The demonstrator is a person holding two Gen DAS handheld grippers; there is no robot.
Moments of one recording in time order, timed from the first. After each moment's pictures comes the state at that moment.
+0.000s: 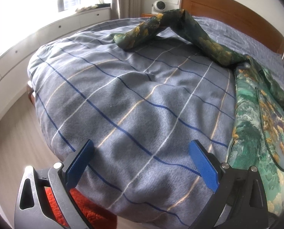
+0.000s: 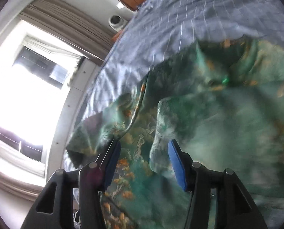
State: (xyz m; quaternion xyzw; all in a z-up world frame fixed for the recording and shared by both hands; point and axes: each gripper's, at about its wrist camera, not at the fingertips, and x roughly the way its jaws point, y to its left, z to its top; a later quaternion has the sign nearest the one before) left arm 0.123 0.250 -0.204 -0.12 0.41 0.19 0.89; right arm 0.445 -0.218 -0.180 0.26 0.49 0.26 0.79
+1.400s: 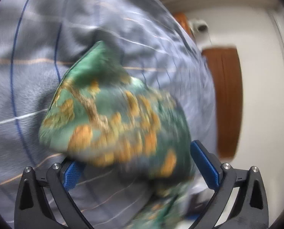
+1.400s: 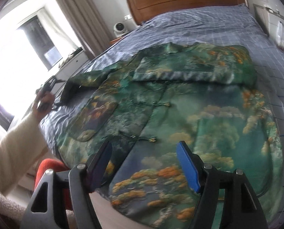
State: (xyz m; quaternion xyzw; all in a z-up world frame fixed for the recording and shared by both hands) left arm 0.317 0.420 -0.199 -0.64 0.34 0.08 0.69; right arm 0.119 -0.248 -0.166 0.10 0.42 0.19 0.88
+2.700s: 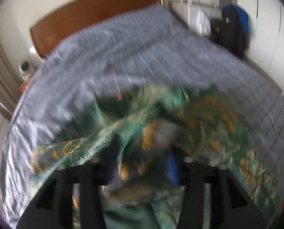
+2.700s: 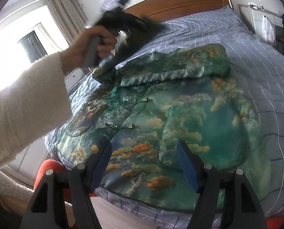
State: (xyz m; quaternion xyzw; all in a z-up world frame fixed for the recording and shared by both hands) left arm 0.388 -0.206 -0.048 0.17 0.41 -0.18 0.88; right arm 0.068 -0.310 -0.182 0.15 0.38 0.16 0.90
